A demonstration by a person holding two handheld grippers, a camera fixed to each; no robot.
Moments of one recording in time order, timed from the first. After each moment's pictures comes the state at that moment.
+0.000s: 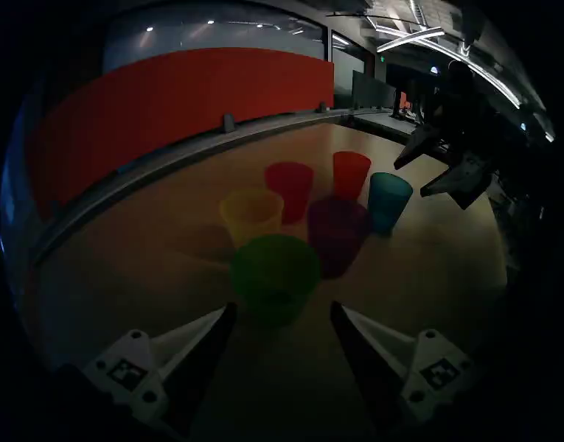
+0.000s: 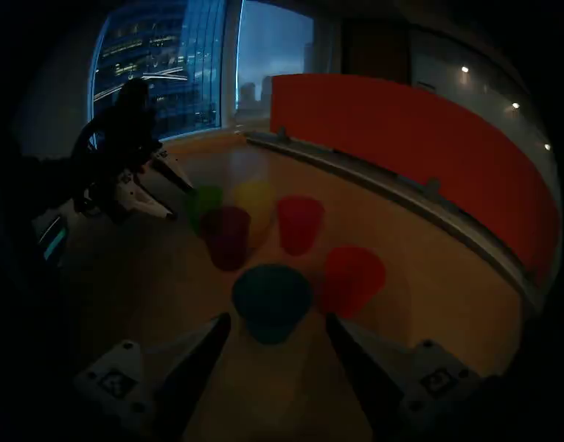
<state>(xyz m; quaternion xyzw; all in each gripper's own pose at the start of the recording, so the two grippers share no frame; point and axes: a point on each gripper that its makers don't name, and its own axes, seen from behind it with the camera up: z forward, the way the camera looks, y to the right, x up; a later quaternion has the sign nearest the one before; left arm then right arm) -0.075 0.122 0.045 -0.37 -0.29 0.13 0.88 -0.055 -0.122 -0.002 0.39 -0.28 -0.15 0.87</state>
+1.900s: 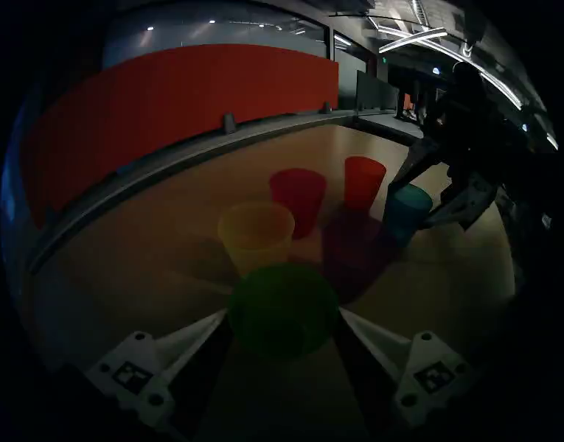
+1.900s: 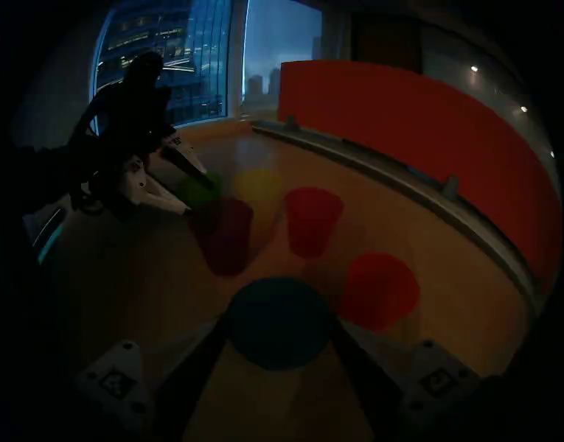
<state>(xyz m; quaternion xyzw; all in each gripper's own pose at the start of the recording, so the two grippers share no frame) -0.080 0.146 0.080 -0.37 -0.28 0.12 0.88 -0.084 -0.157 0.026 0.40 -0.29 -0.16 0.86</state>
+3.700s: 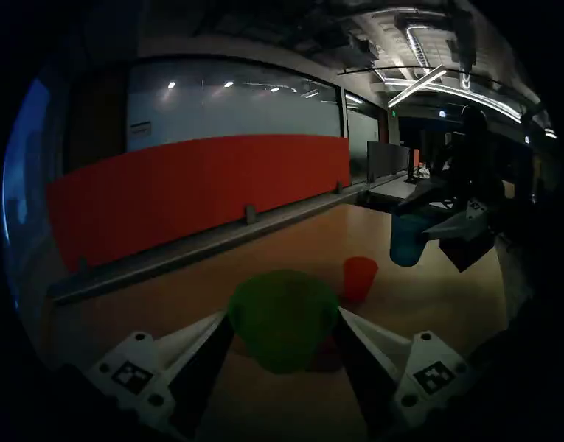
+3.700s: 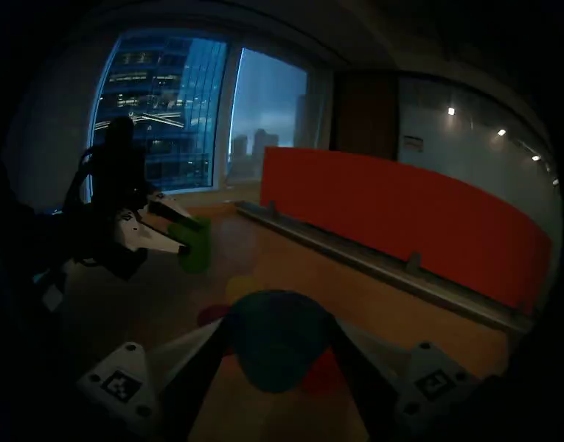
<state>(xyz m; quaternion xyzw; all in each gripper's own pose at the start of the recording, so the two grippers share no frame) 0.064 0.145 0.083 -0.33 -0.12 0.07 0.93 0.072 -0.160 0.034 0.38 -0.13 -0.11 0.91</state>
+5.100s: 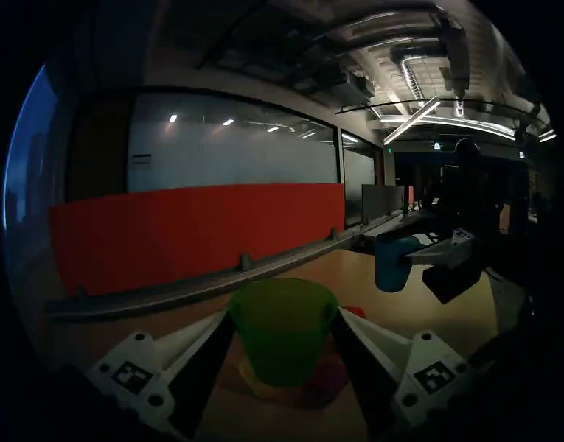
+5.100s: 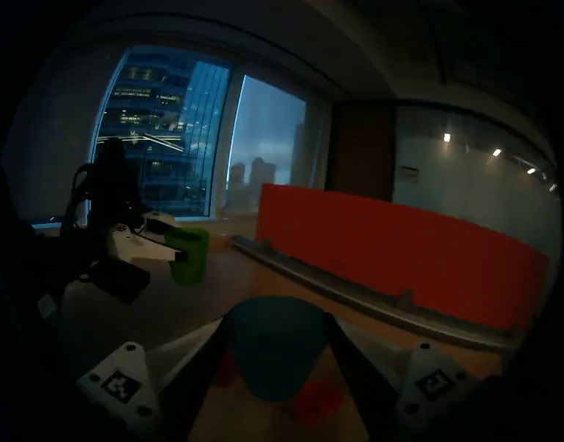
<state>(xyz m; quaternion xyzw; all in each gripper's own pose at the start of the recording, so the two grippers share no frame) 0.125 0.161 0.072 -0.35 -0.04 0.03 0.94 0.124 -0.169 0.040 0.38 -0.06 -0.10 0.92</state>
